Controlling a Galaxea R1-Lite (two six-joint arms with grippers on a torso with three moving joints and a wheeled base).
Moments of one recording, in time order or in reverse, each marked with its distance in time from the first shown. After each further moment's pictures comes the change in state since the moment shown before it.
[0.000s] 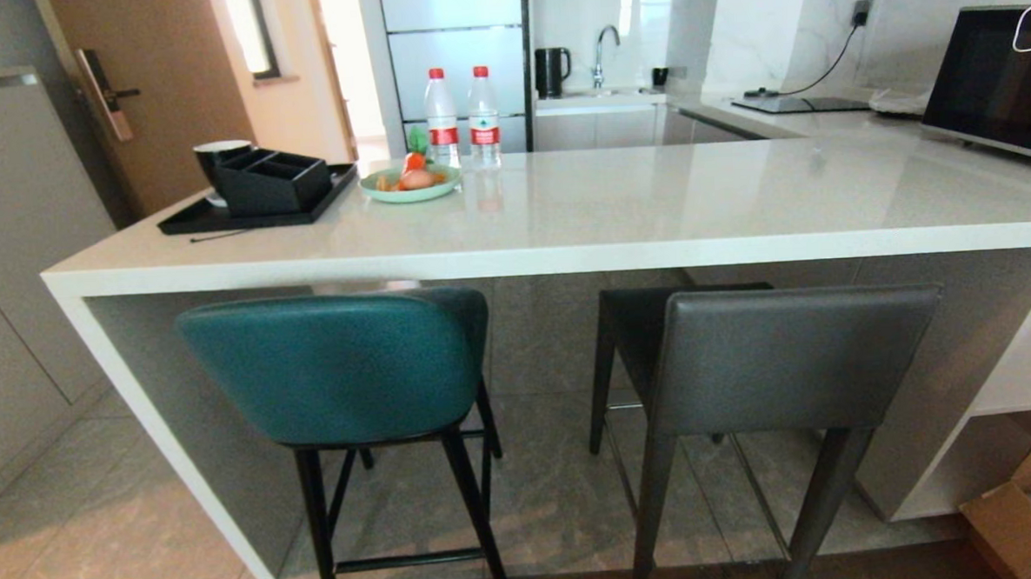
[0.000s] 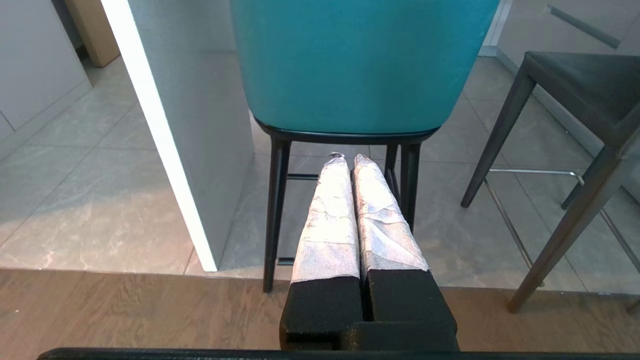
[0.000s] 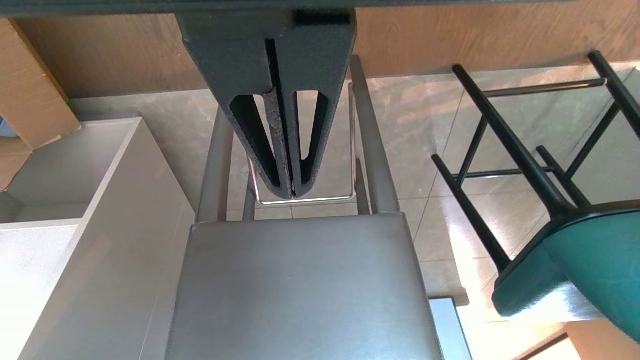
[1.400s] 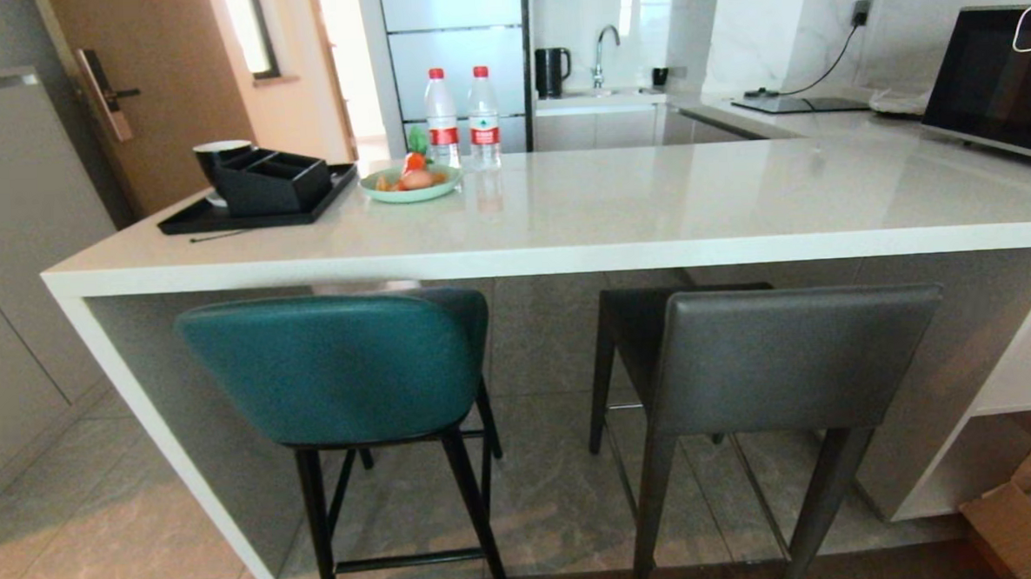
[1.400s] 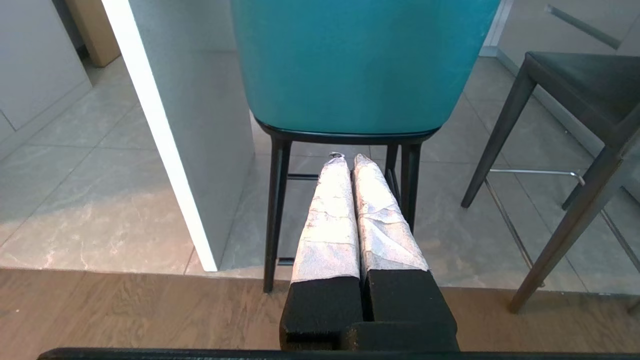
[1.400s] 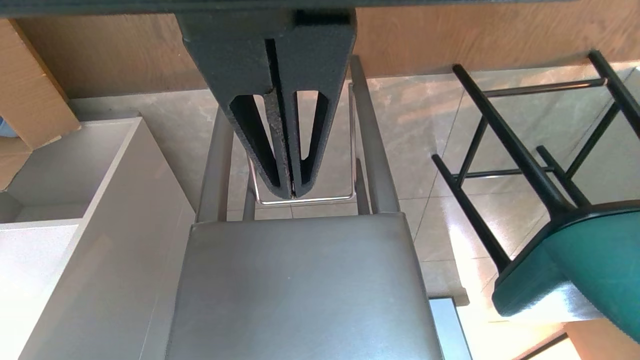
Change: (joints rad) left arm 0.002 0.000 0.000 0.000 0.000 0.001; right arm 0.000 0.000 0.000 0.000 0.000 0.000
